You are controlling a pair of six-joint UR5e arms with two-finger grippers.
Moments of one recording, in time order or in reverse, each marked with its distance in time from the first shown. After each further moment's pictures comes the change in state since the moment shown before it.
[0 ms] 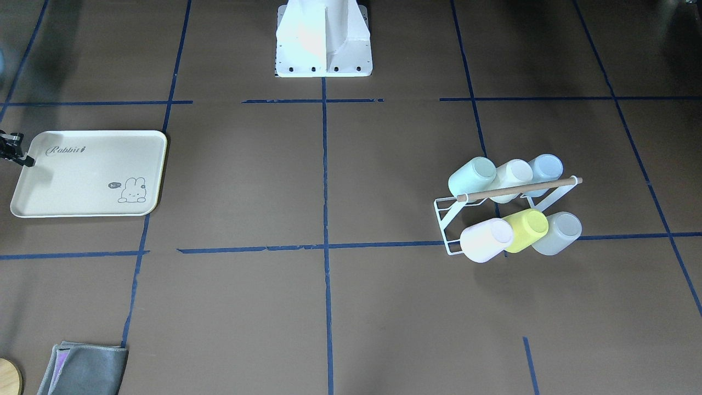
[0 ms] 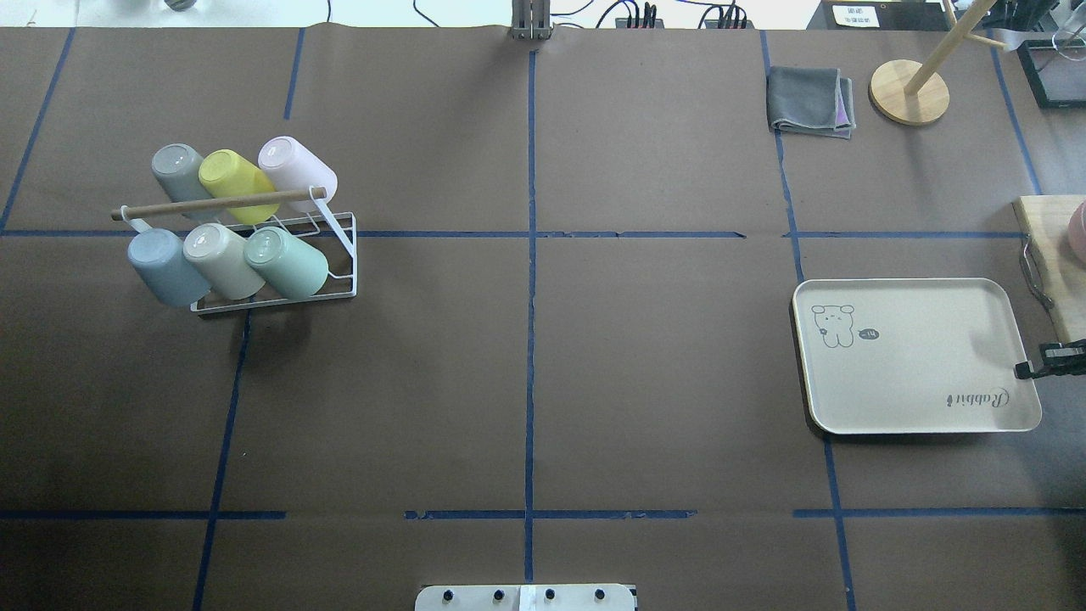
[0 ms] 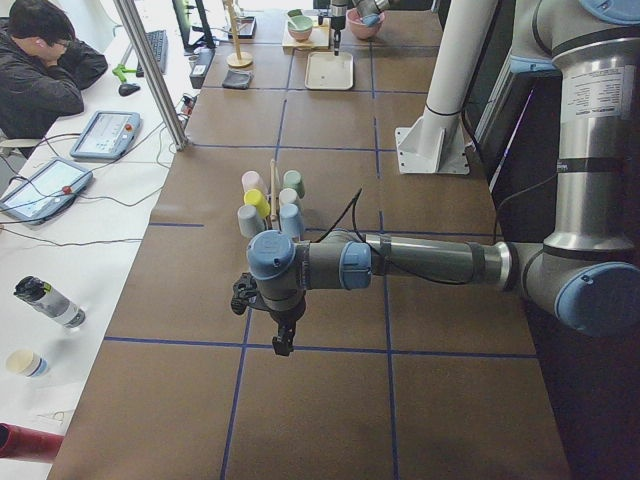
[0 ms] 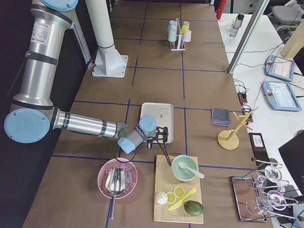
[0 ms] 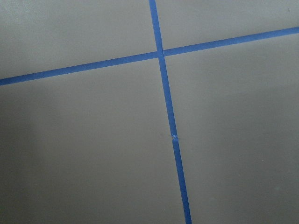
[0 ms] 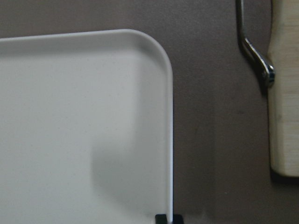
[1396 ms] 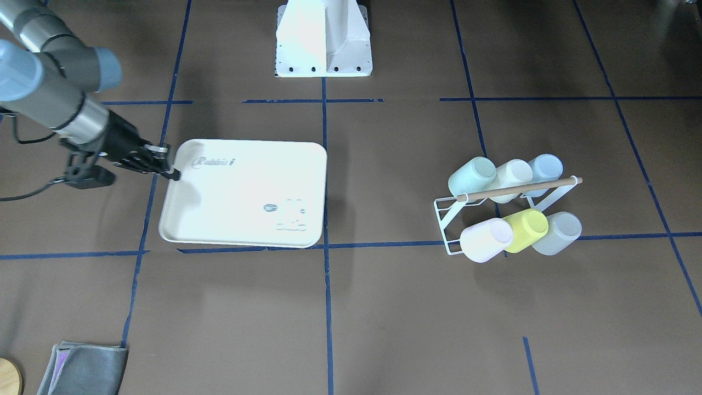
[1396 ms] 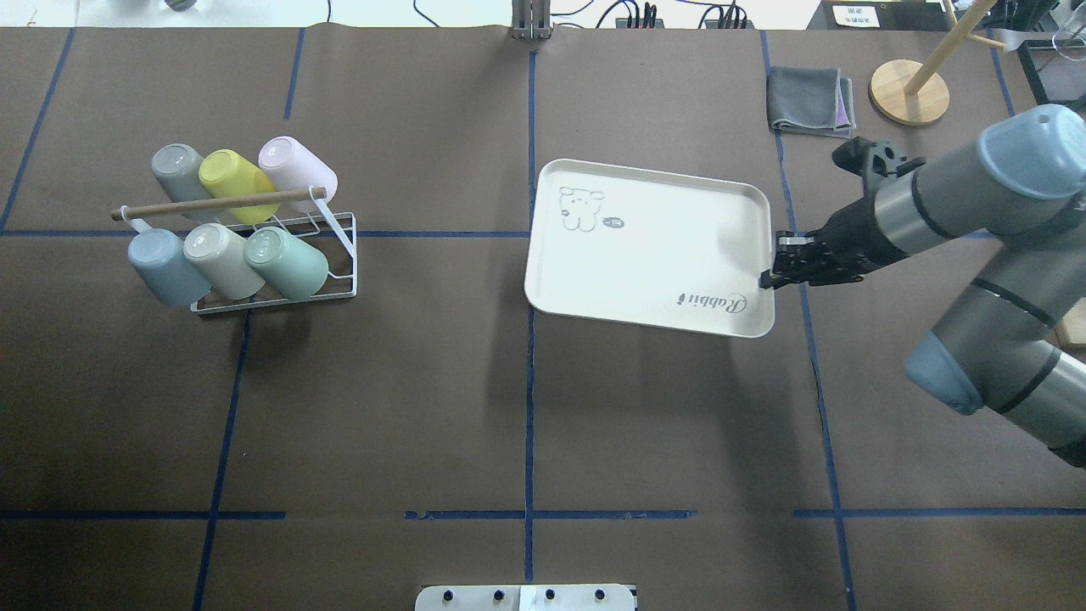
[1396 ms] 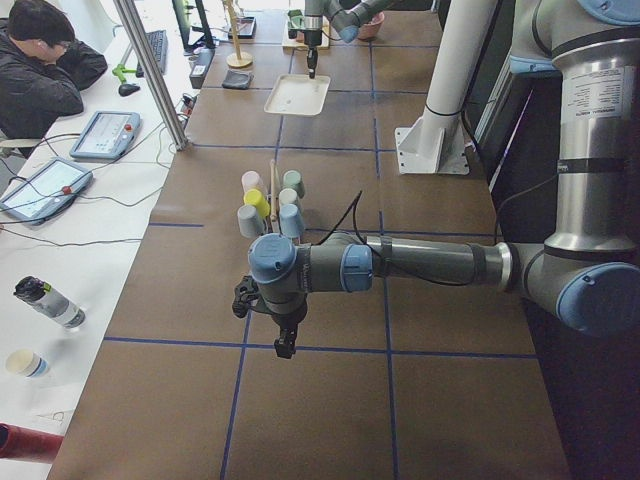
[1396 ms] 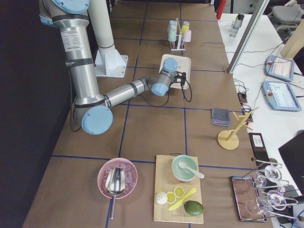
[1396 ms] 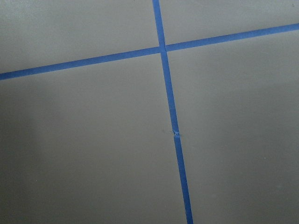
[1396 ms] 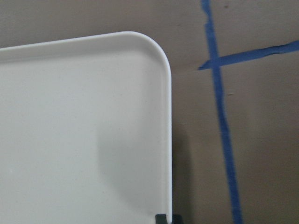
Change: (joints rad) left arm 0.000 0.006 0.000 0.001 0.000 0.000; right arm -0.259 0.492 0.187 -0.291 -0.100 0.483
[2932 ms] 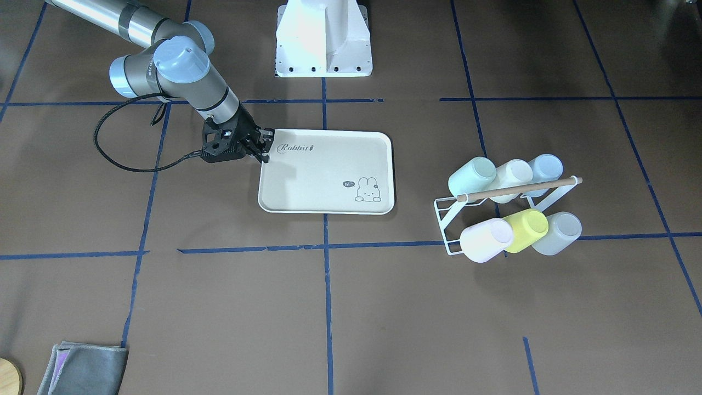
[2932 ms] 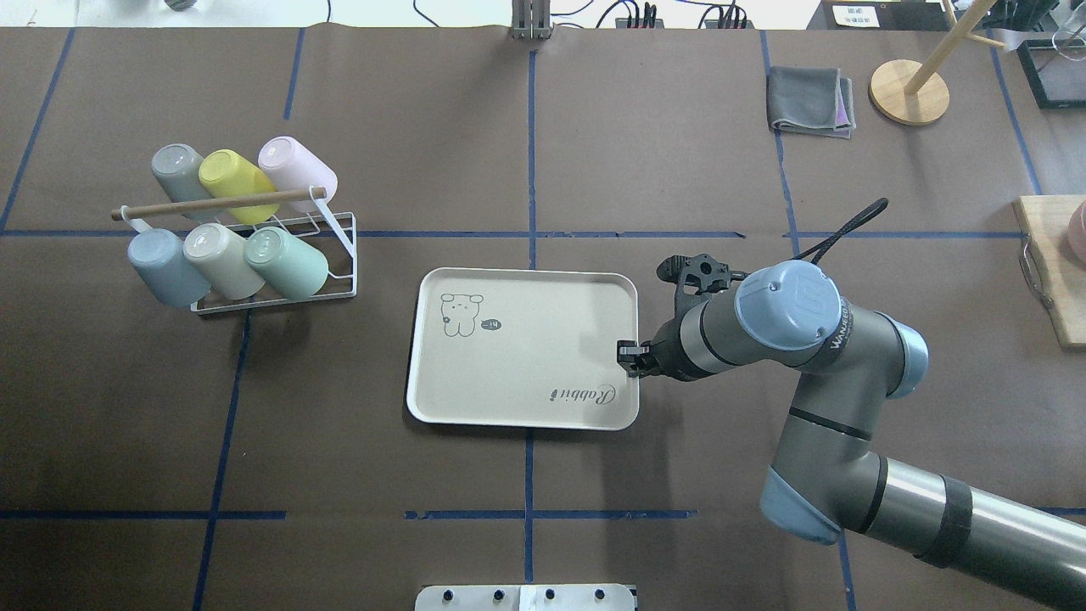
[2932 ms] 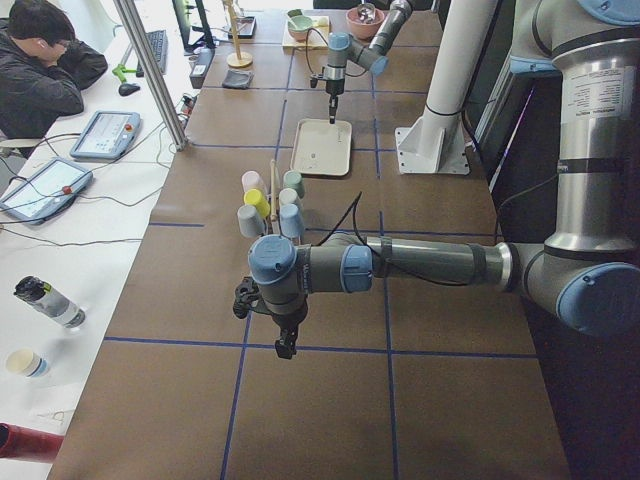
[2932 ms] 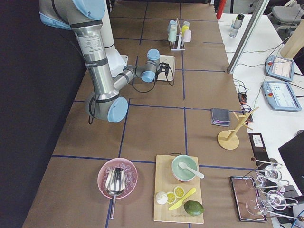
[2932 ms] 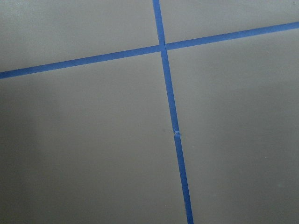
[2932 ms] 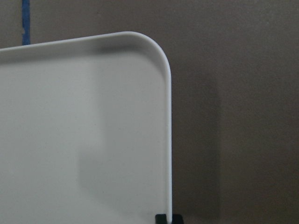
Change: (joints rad) left arm 0.002 0.000 0.004 0.002 0.000 0.002; right arm -0.311 0.109 -0.033 -0.075 -0.311 0.082
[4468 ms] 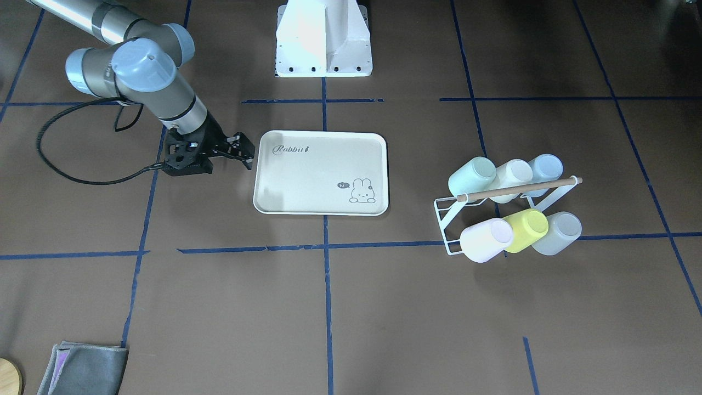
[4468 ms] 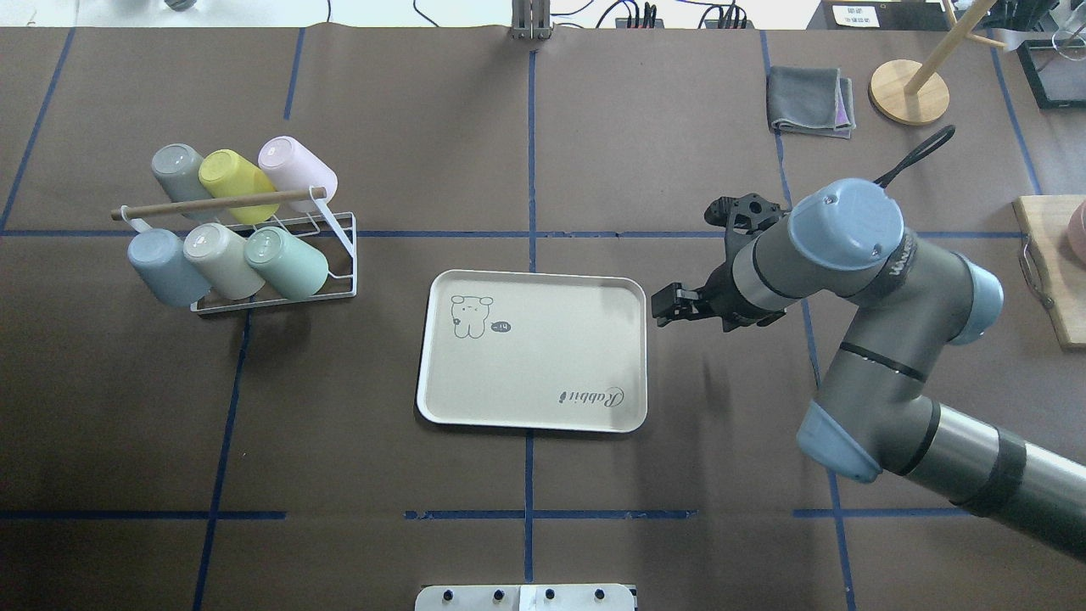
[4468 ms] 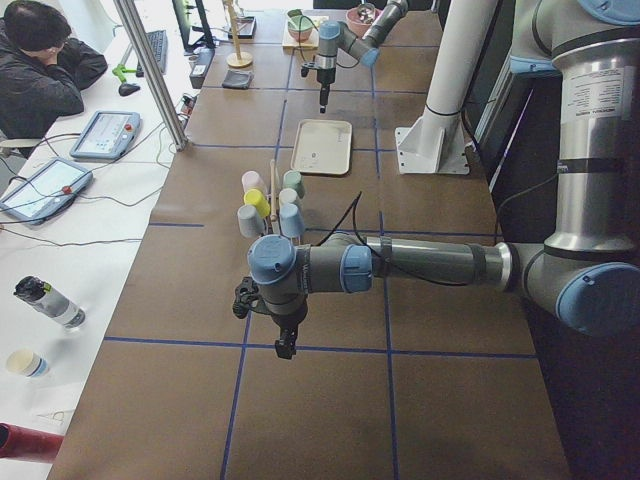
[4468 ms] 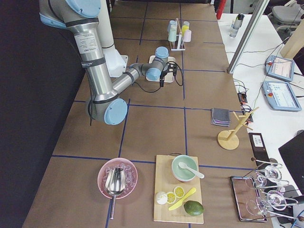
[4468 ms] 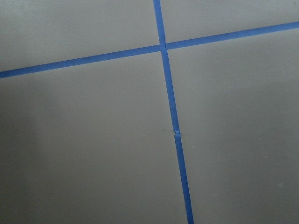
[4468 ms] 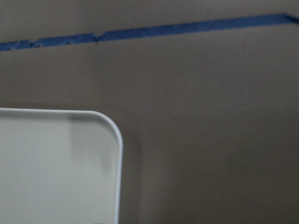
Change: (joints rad) left arm 0.000 0.000 0.001 0.000 0.000 0.003; right arm 0.177 -0.024 0.093 -0.251 0.117 -0.240
